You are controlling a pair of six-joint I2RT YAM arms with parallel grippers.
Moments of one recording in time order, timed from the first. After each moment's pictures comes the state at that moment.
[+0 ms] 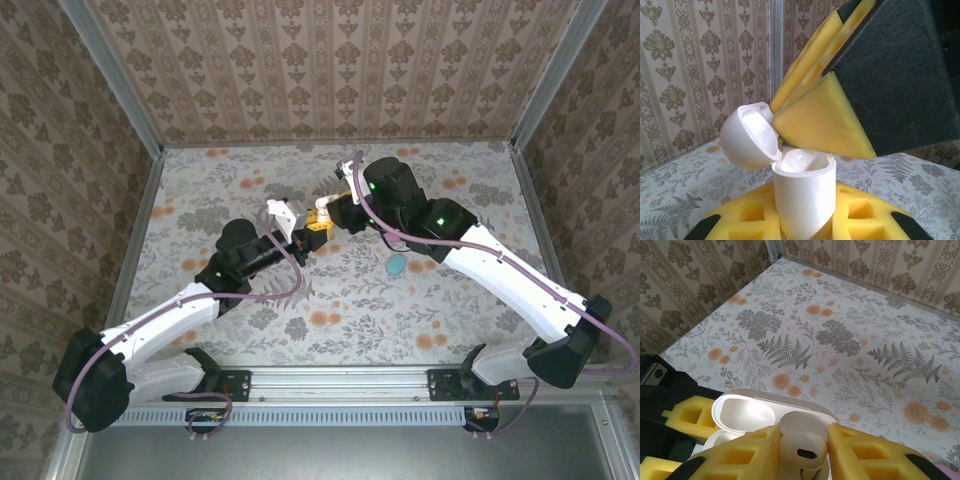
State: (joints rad) left arm -0.75 1.10 0.66 0.47 0.37 -0.07; right arm 0.76 1.38 1.48 -0.64 0.04 0.16
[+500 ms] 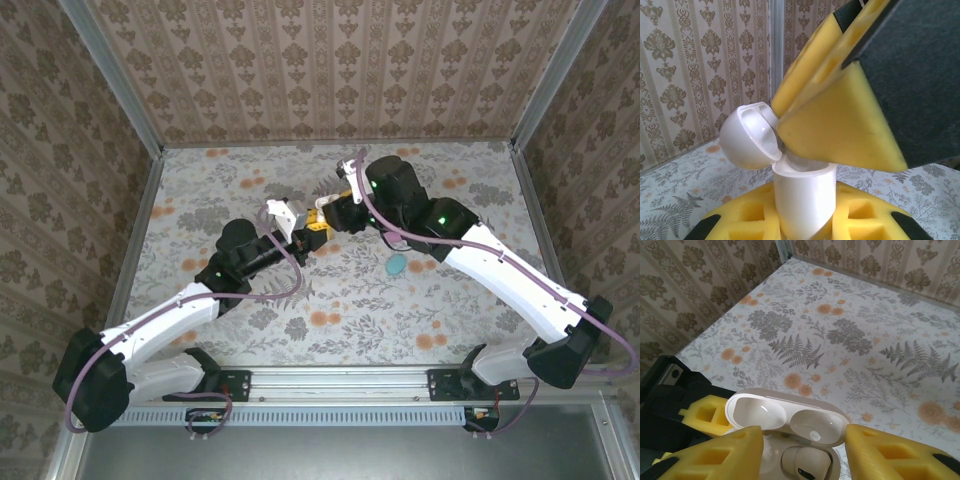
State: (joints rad) left arm -0.75 1.10 0.66 0.47 0.36 -0.07; right arm 0.75 1.37 1.48 -0.63 -0.03 0.19
